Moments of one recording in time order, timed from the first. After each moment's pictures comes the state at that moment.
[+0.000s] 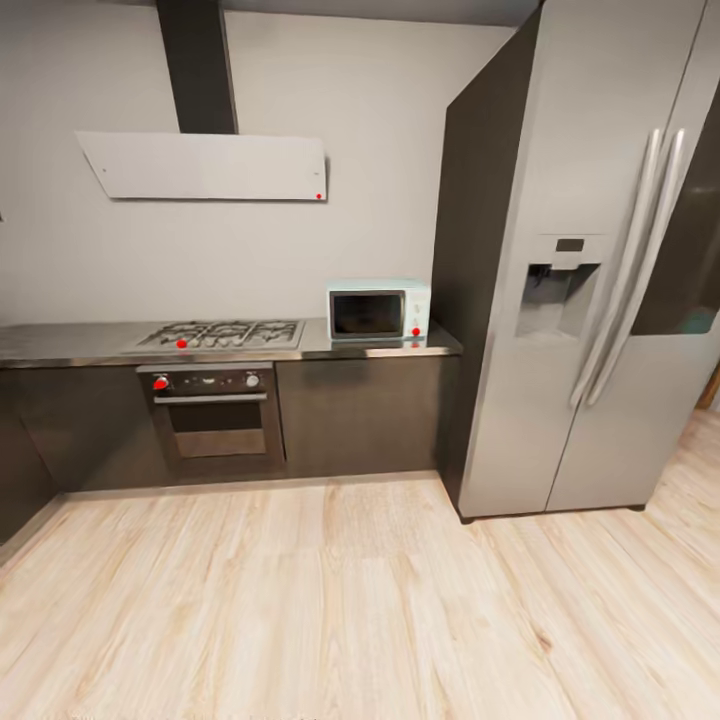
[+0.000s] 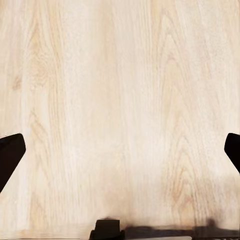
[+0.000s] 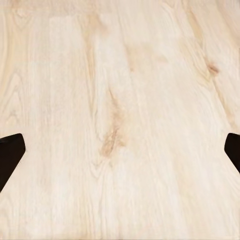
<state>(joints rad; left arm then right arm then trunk) 0.00 0.00 0.00 -0.38 0.01 -0.33 0.00 0.00 0.02 0.00 -0.52 0.00 -0.36 -0.08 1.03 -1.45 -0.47</state>
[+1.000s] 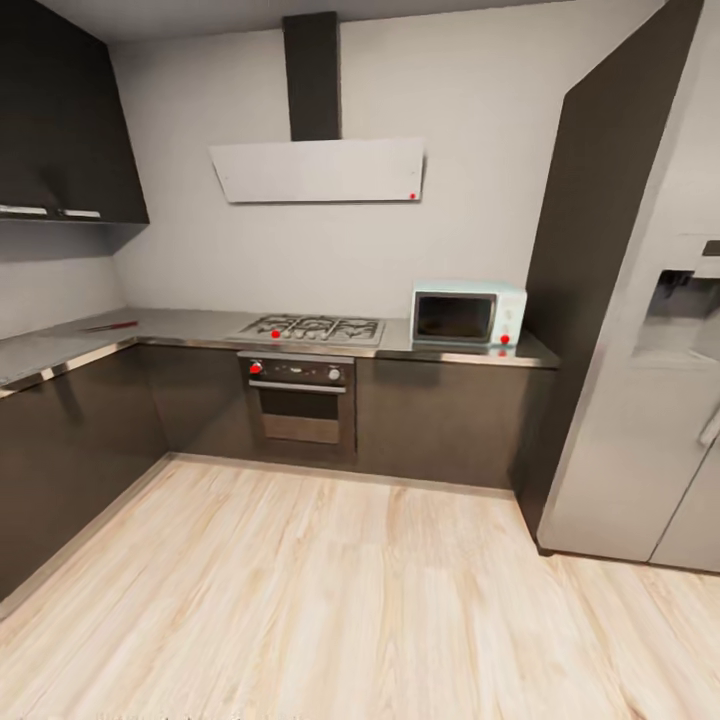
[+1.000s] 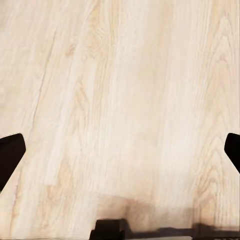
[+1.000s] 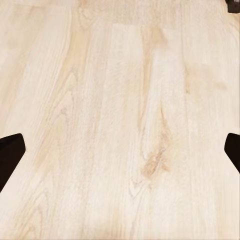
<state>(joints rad) 0.00 0.00 0.00 -0.38 0.01 -0.33 0.00 0.00 0.02 0.00 -0.52 0.00 -0.36 -0.08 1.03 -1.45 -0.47</state>
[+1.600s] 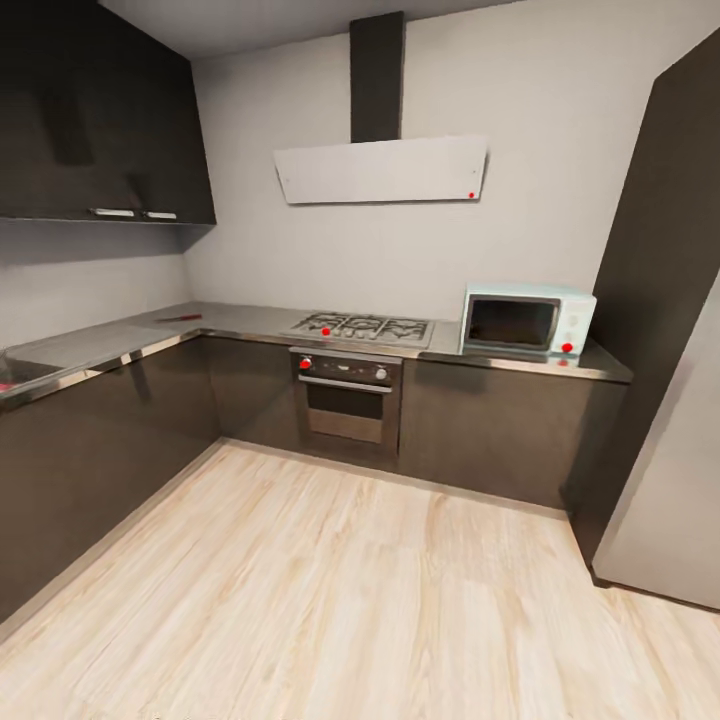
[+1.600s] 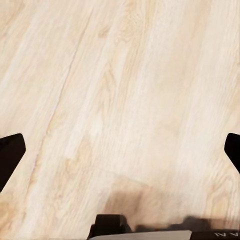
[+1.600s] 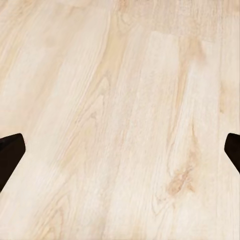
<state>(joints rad) 0.00 0.00 0.00 -0.37 0.01 -0.33 0.00 0.00 0.02 0.00 -0.52 0.00 -0.36 -0.08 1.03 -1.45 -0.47</state>
